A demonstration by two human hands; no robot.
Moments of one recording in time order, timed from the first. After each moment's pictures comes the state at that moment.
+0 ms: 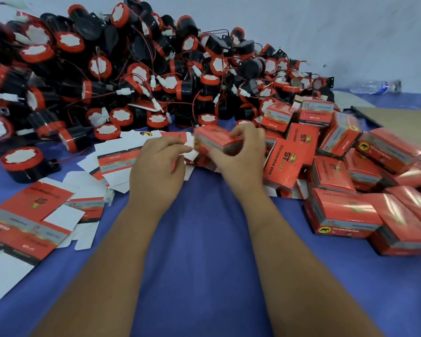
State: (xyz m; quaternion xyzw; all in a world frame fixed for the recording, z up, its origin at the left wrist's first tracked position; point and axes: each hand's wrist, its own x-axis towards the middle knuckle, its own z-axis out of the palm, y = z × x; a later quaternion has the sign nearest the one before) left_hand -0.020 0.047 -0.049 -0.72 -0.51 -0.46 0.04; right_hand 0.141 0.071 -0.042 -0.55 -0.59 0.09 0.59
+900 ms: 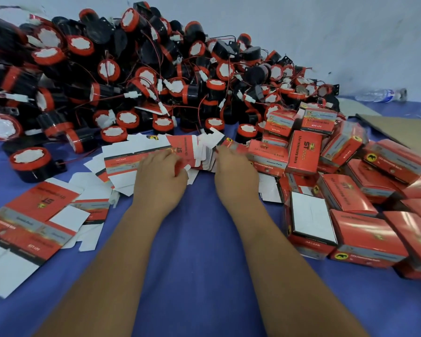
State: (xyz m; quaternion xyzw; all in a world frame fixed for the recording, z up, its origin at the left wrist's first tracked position) left_hand -0.025 0.061 -0.054 -0.71 -0.63 -0.31 -0.04; right_hand 0.130 0.074 -0.050 -0.64 -0.72 -0.09 0.27
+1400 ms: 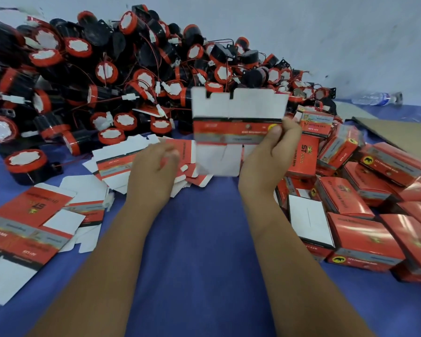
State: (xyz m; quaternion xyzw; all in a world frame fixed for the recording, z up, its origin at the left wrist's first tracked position) left_hand -0.028 0.054 -0.044 -0.63 -0.58 -0.49 -0.15; right_hand 0.137 0.060 -0.012 -0.46 -0.41 0.10 0.78
